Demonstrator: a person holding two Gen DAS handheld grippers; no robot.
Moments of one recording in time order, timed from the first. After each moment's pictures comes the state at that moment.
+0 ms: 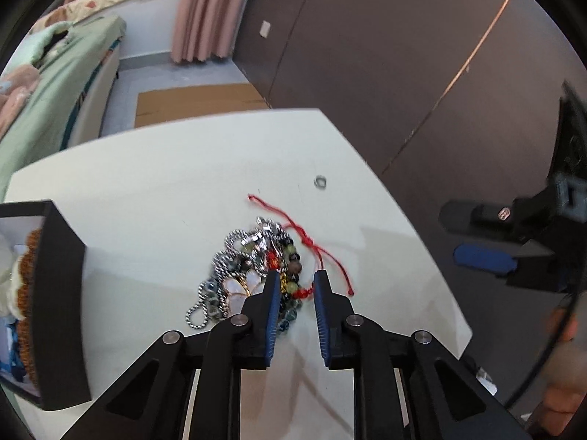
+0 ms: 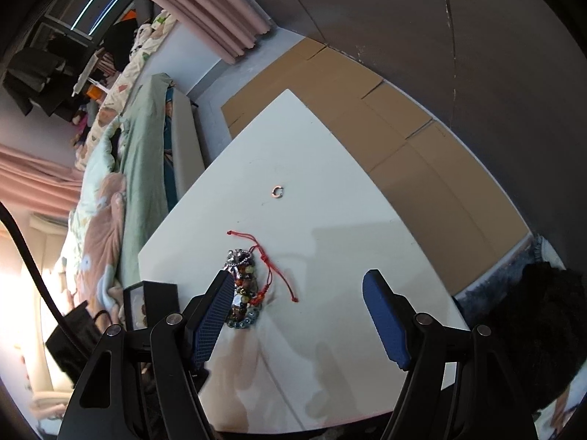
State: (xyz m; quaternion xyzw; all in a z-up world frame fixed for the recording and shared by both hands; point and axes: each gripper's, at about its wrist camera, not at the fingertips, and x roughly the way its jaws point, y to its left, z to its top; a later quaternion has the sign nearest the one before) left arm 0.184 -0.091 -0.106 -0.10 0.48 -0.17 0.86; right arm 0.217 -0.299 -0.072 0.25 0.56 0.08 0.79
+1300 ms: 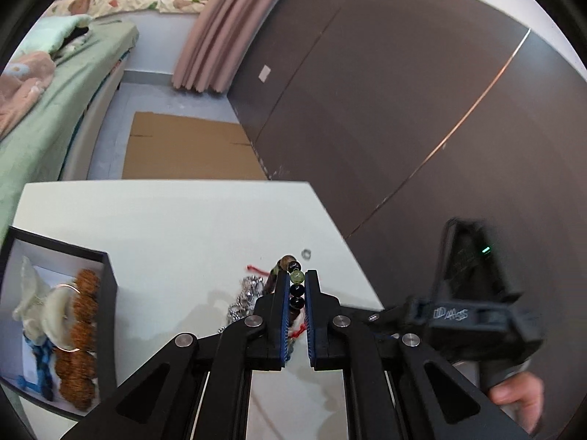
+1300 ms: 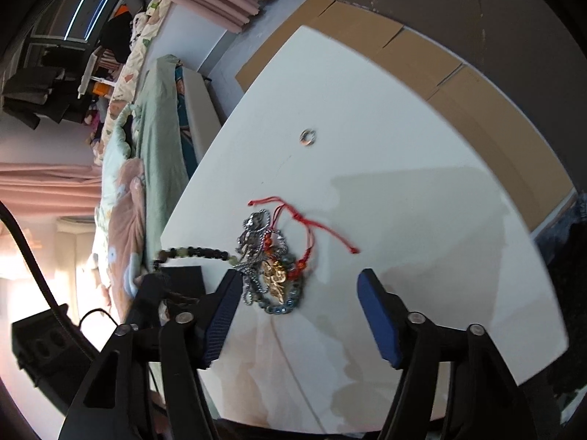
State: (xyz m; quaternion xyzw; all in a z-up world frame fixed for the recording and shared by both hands) left arm 0.188 -0.037 -0.047 -0.21 0.39 -0.19 0.88; right arm 0.226 -0.263 -0.119 0.32 0.60 0.13 0.72
